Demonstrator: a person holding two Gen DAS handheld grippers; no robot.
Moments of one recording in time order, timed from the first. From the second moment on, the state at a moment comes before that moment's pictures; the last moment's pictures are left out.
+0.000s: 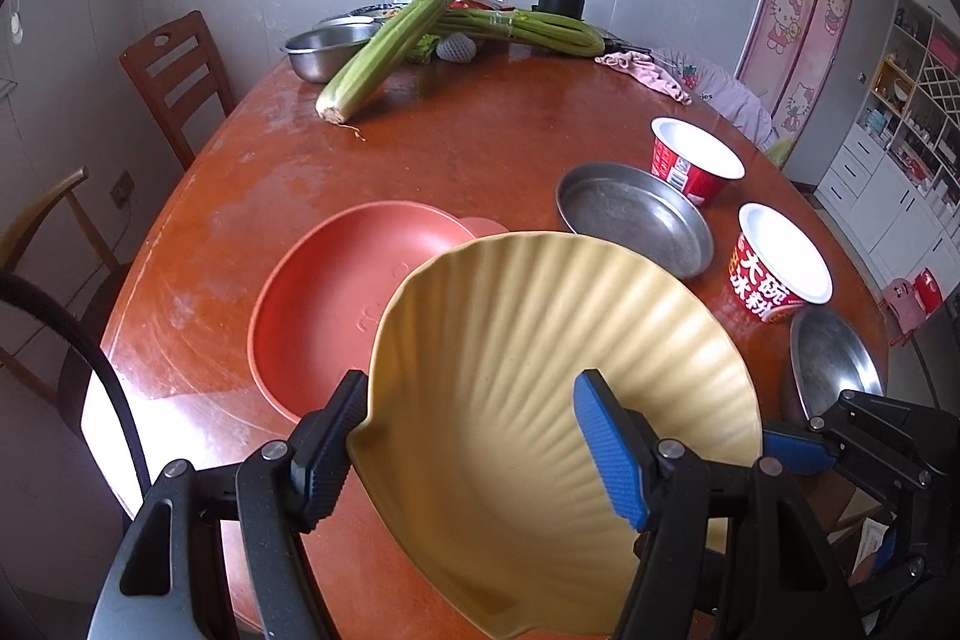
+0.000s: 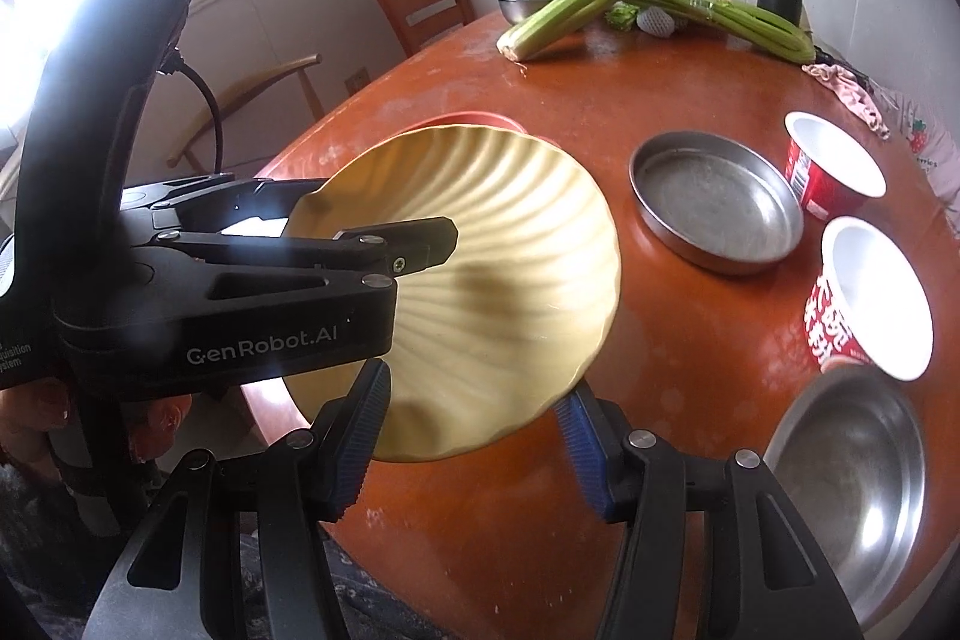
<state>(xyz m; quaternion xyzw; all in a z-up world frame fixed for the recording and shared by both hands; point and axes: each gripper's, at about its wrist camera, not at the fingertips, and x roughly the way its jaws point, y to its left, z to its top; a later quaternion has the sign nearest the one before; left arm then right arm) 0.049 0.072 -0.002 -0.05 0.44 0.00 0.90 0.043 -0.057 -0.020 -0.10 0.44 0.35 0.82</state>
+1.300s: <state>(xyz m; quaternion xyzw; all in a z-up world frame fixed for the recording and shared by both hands) 0.120 0.161 -0.034 -0.07 0.46 0.05 0.88 0.099 0.039 -0.044 -0.10 0.48 0.34 0.80</state>
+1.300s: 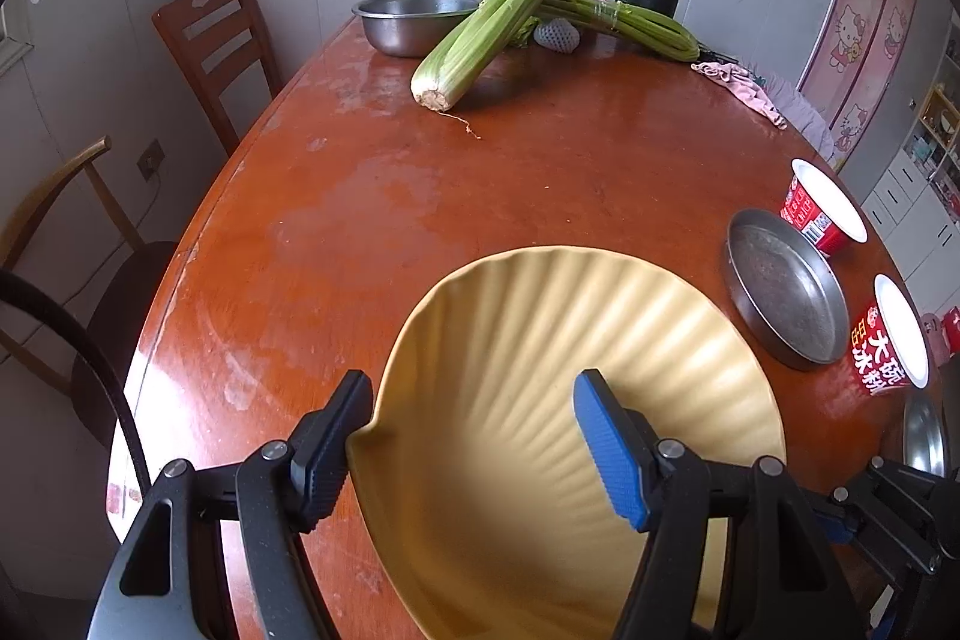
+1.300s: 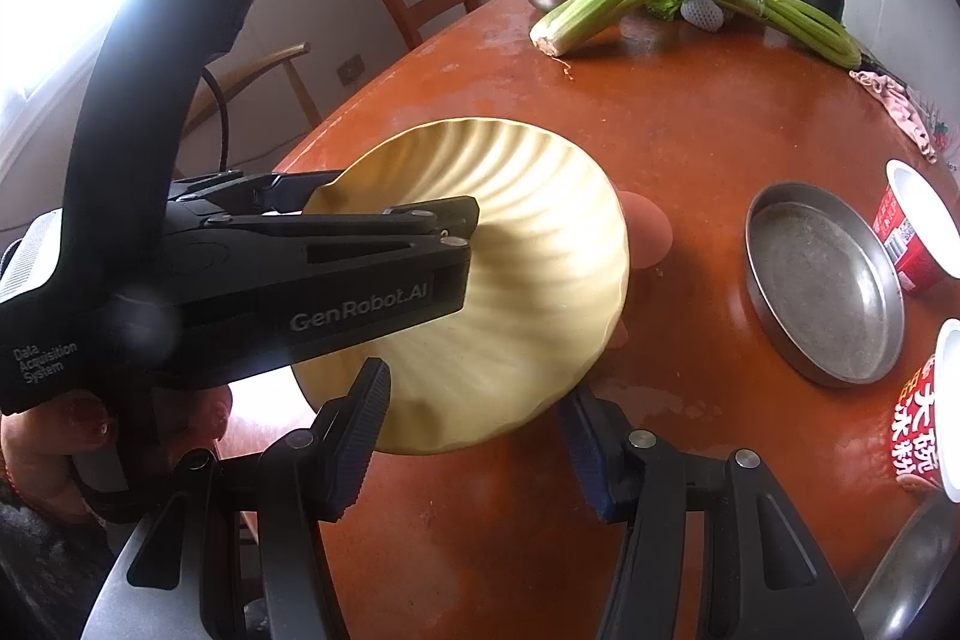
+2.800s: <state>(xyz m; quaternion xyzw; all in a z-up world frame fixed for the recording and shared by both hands) 0.136 0.190 -0.034 -0.06 0.45 0.08 0.89 0.105 0.037 -0.042 -0.08 0.49 0.37 0.79</state>
